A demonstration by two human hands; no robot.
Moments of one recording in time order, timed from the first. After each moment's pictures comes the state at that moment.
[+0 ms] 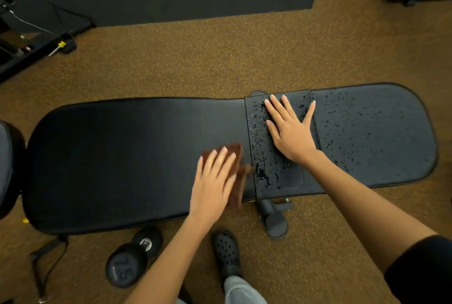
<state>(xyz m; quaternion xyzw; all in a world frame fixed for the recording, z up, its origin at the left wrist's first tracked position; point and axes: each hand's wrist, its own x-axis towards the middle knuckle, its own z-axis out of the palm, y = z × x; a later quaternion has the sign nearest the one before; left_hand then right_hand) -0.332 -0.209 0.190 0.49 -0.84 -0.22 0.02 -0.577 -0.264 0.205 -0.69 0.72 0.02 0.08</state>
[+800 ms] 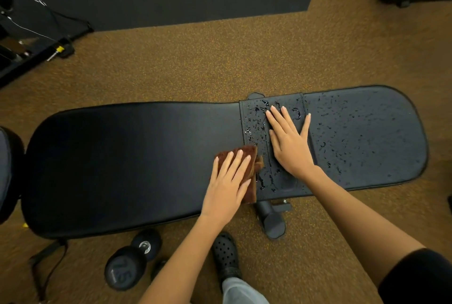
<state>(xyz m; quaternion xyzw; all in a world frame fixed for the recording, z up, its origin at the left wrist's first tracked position) -0.367 -0.203 0.193 0.45 -0.87 -0.21 -0.01 -0.583 -0.238 0.200 -0.68 0.72 -0.03 0.10</state>
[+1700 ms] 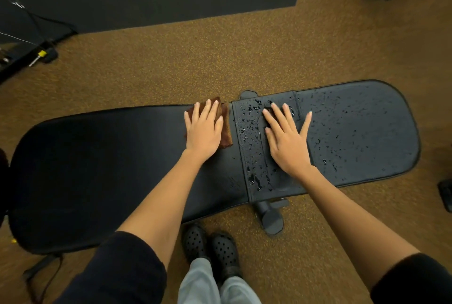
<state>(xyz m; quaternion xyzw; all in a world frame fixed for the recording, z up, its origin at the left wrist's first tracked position) -0.385 -0.342 0.198 0.56 -0.79 -0.27 0.01 -0.581 -0.238 0.201 -0.65 0.76 -0.03 0.07</state>
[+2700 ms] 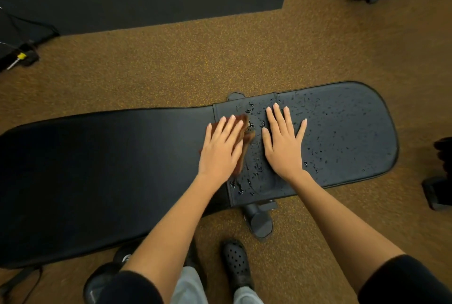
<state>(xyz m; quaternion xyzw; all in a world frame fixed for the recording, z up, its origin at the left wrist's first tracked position) -0.435 -0.280 0.196 0.44 -0.87 -0.22 0.05 -0.606 -0.226 0.192 -0.58 0.81 -0.08 0.07</state>
